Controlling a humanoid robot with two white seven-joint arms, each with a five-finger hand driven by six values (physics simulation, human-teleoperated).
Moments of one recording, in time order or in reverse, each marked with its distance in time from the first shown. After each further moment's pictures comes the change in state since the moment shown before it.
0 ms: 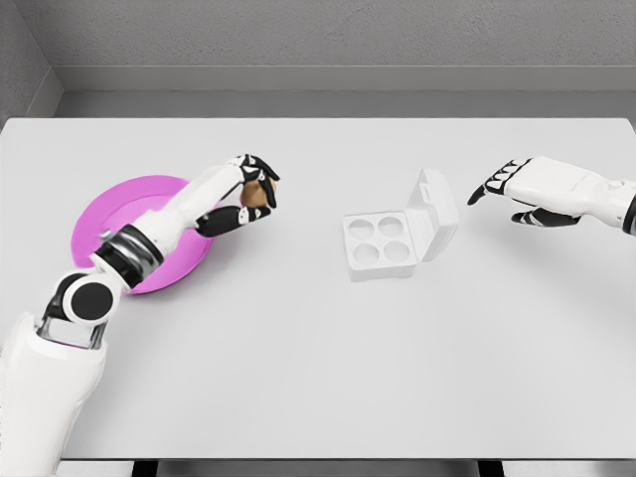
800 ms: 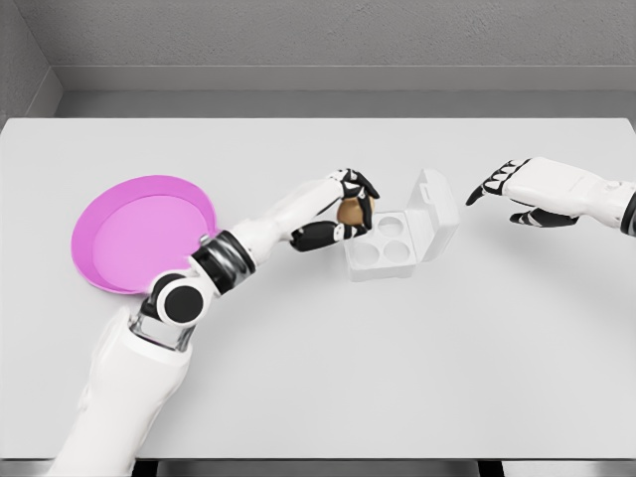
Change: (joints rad) left arm -0.061 -0.176 -0.169 0.054 -0.017 0.004 0.005; right arm 0.000 0.005 0.000 0.000 0.002 0.000 0.002
